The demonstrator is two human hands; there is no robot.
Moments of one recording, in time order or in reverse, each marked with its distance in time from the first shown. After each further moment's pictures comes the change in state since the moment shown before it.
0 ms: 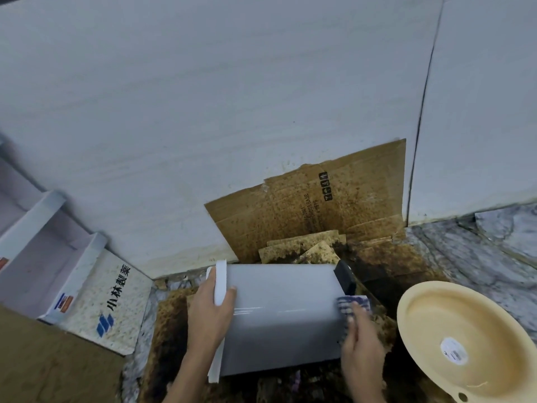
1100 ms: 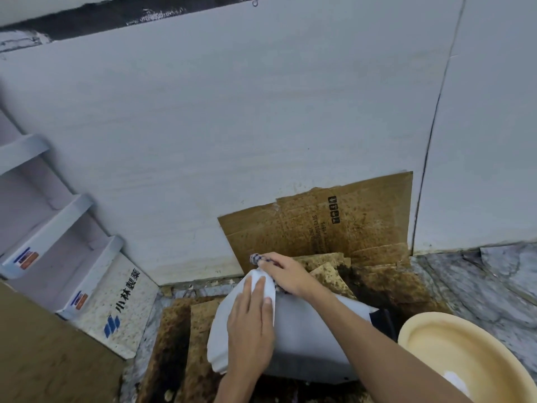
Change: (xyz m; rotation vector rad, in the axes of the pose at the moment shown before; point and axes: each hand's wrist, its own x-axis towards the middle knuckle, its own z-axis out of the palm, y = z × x) left_hand -0.045 0.044 0.031 0.046 -0.027 0.211; right_hand 0.087 -0.186 0.052 0.126 -0.901 -0.201
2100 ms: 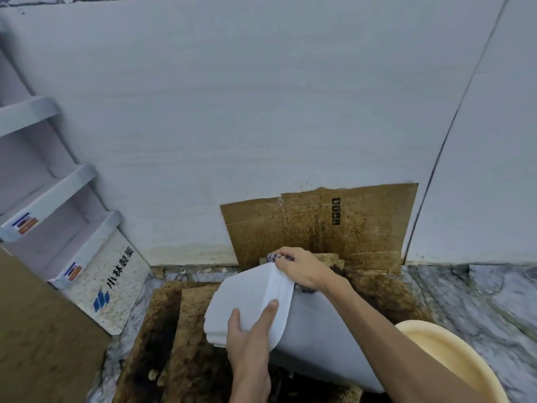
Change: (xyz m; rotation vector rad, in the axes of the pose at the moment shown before) left_hand -0.027 0.019 0.010 -1.032 0.251 -0.848; right_hand -0.017 -0.027 -0.024 -0.383 -0.059 0.066
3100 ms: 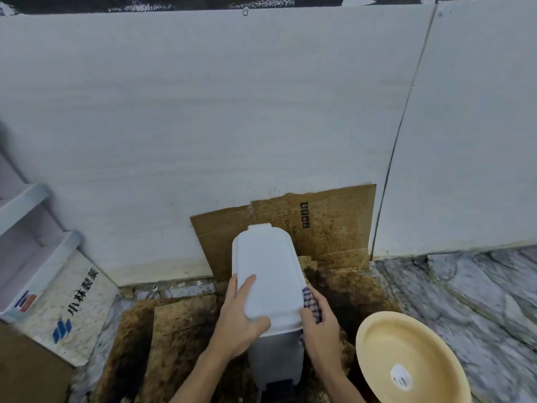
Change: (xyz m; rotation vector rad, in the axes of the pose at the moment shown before) left_hand 0.038 0.028 0.013 0.962 -0.620 0.694; right_hand -0.101 0.078 0.059 0.641 0.757 0.209
